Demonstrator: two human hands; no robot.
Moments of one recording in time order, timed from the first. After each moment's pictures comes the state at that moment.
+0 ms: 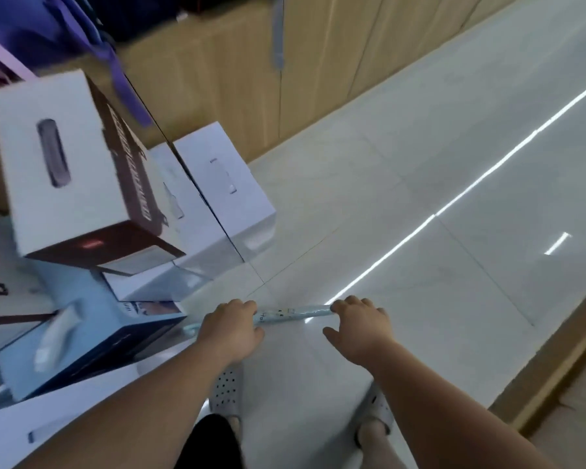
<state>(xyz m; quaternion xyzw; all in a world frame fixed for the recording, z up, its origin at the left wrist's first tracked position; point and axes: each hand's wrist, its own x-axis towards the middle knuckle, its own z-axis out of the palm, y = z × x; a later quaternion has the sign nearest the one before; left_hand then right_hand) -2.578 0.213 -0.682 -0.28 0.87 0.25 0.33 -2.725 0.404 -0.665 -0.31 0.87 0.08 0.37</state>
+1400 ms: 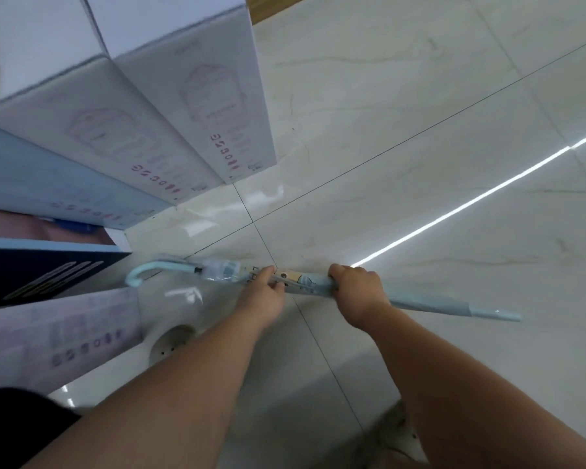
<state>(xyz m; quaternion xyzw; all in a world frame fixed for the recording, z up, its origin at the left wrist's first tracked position) -2.621 0.328 -1.102 -0.57 0.61 0.48 0.26 -2.770 0.449 -1.108 -0.43 0.82 0.08 0.37</state>
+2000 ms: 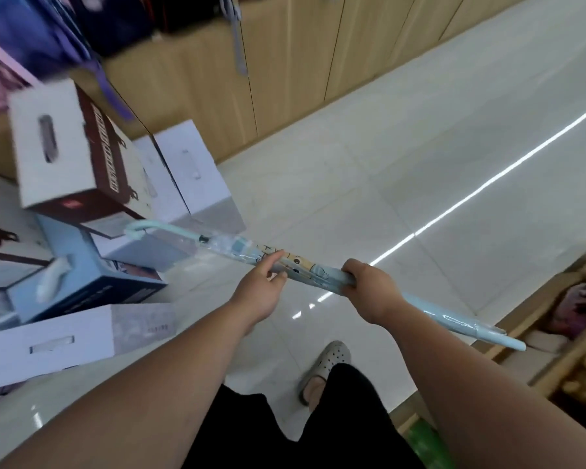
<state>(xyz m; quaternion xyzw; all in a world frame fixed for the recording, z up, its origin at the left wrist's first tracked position) -2.678 0.414 -0.562 -0.47 0.65 0.59 0.12 -2.837 0.579 -0.548 -0.33 0.88 -0.08 0.34</state>
